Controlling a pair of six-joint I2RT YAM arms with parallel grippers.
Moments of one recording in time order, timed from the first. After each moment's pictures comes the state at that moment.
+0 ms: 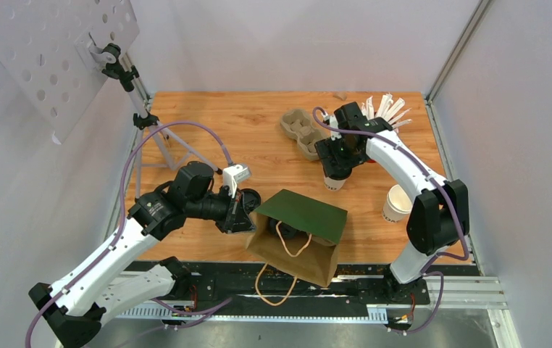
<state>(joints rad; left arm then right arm) -0.72 0.85 0.95 -0.79 0.55 -0.35 0.39 1.67 1.45 -0.92 -0.03 -0.02</state>
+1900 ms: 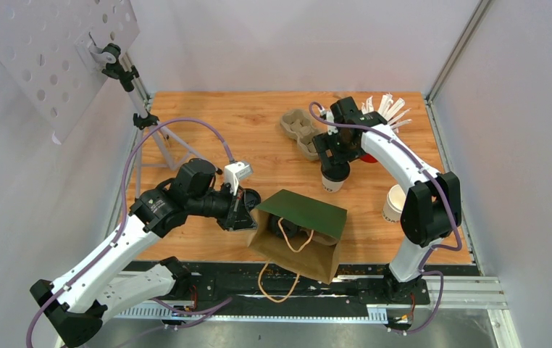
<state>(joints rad) -0.72 0.88 0.98 -0.79 0.54 -0.35 0.39 1.75 1.53 -0.93 -0.02 -0.02</state>
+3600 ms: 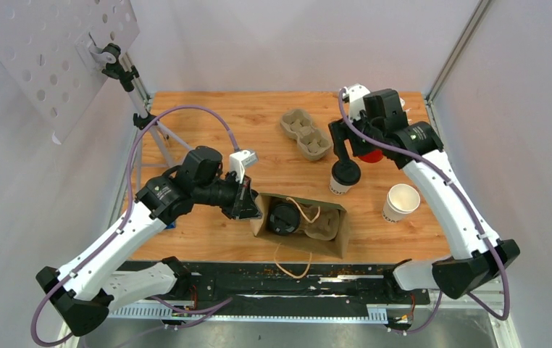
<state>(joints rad) -0.72 0.99 1.10 -0.81 0.51 -0.35 0.43 1.39 1.64 -0.99 -0.01 -0.07</state>
